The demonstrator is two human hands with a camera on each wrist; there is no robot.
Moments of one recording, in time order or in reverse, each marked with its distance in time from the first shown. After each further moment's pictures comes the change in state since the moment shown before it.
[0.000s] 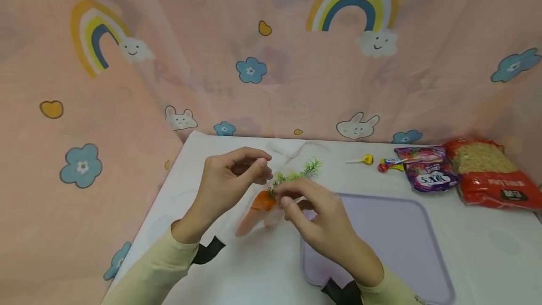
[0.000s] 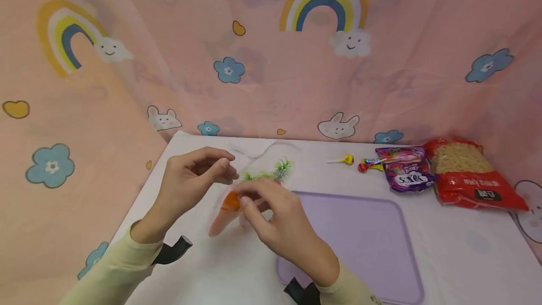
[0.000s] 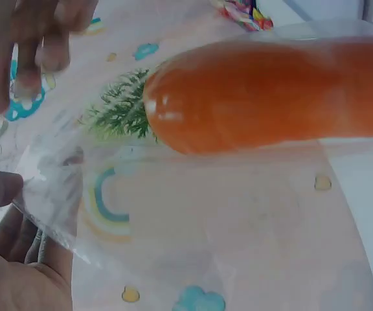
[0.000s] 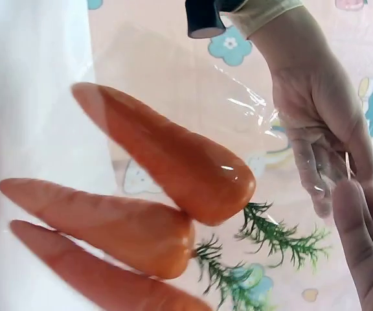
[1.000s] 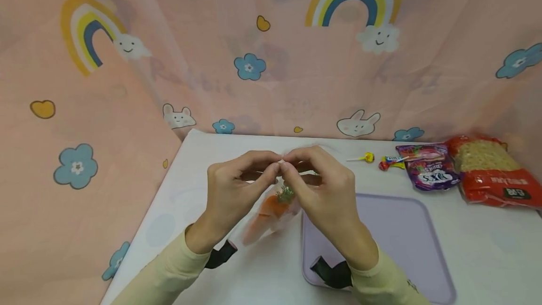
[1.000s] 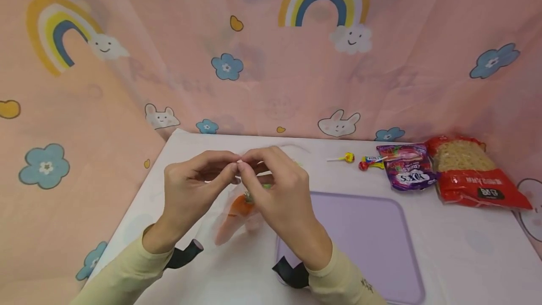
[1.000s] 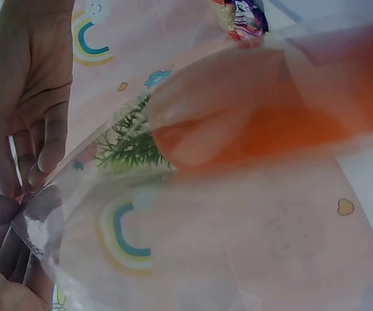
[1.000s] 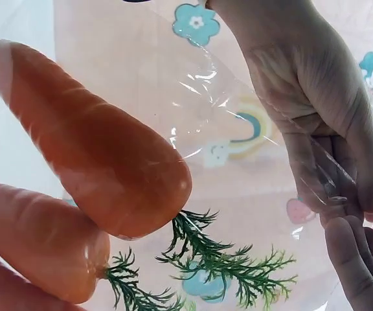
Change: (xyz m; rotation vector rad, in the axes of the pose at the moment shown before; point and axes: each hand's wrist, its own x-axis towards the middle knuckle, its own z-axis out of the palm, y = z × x) left_hand 0.003 -0.016 0.024 0.134 0.178 0.325; right_hand 0.050 -0.035 -0.009 -0.111 0.281 0.027
